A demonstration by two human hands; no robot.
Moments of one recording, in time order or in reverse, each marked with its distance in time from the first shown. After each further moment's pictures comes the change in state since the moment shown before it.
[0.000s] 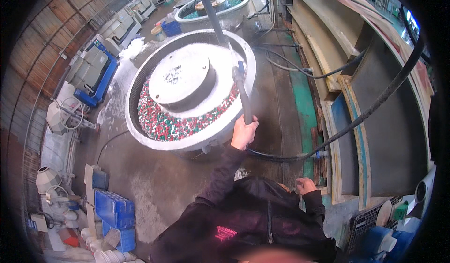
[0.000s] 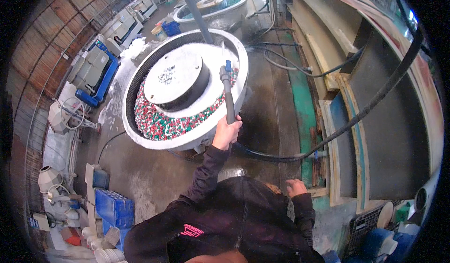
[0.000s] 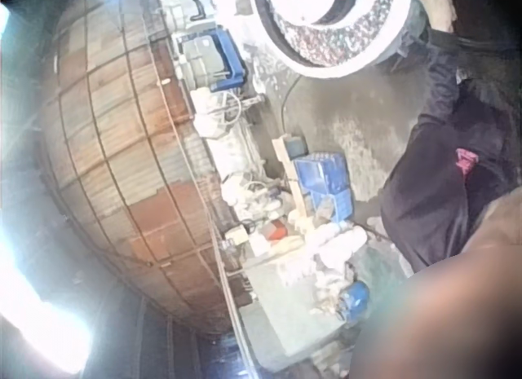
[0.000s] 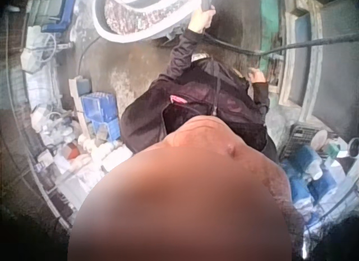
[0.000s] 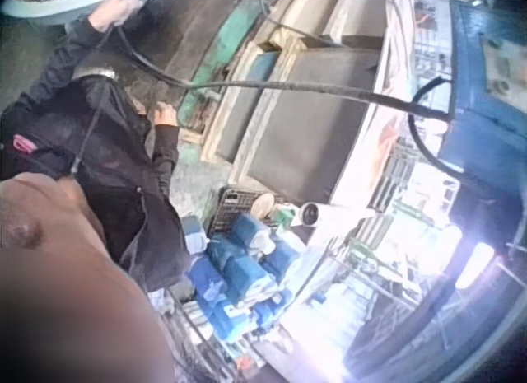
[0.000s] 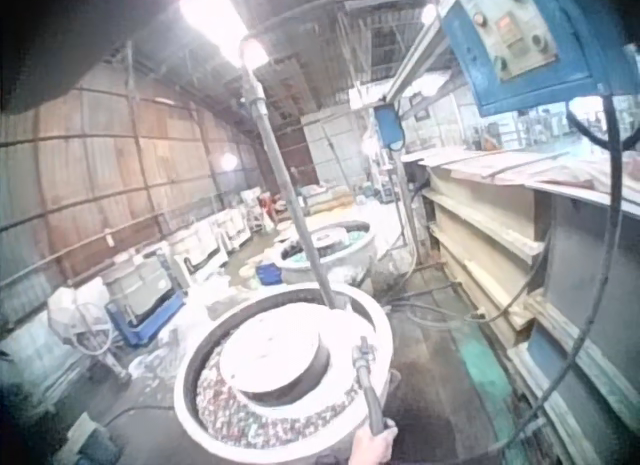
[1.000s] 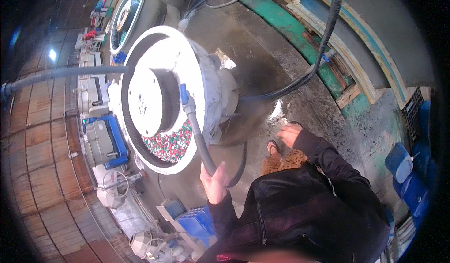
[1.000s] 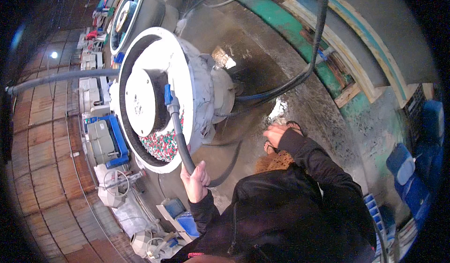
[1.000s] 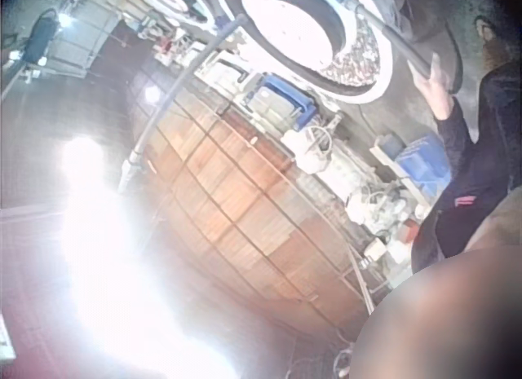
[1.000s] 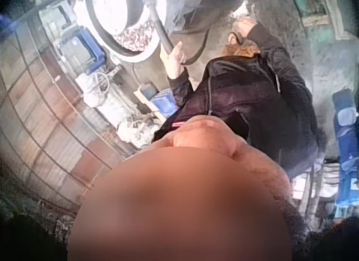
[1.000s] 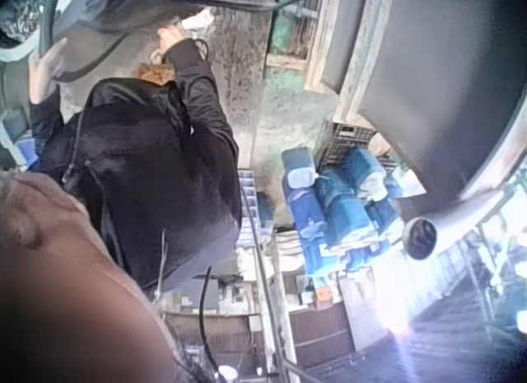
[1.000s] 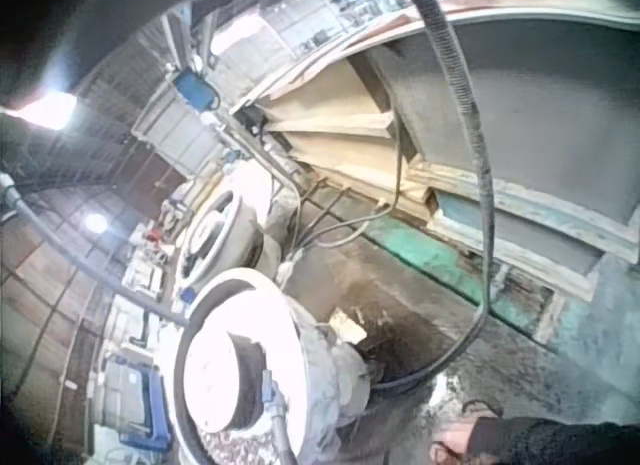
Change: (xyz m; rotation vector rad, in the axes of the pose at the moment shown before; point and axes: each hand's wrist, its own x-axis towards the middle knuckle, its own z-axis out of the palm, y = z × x) left_hand -0.108 0.005 0.008 0.256 0.135 -0.205; right_hand 0.063 -0.036 0.062 0.064 -0.154 -0.205
